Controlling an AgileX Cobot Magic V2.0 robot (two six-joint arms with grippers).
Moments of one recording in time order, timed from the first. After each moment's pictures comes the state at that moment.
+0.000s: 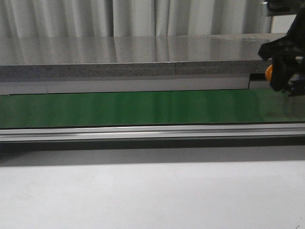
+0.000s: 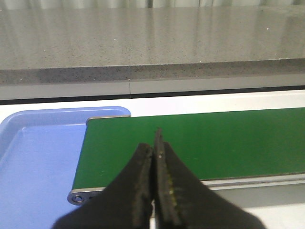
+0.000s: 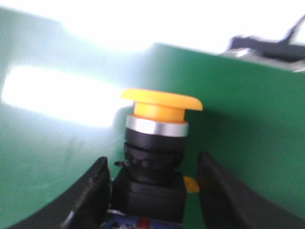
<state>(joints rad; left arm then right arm) -0.03 0.36 -0.33 -0.22 0.27 0.19 0.03 1.70 -1.25 0.01 0.67 -0.12</state>
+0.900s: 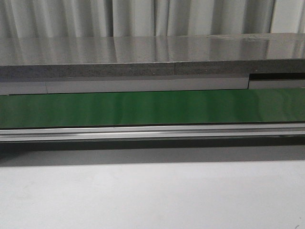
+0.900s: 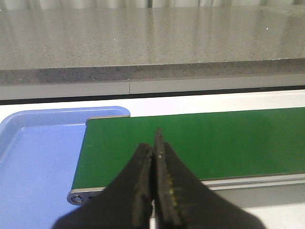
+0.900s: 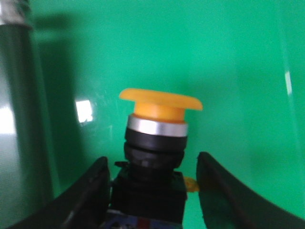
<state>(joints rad) -0.03 0.36 -0.33 -0.22 0.27 0.19 -0.45 1.86 -1.35 -0.04 0.72 -0.27</state>
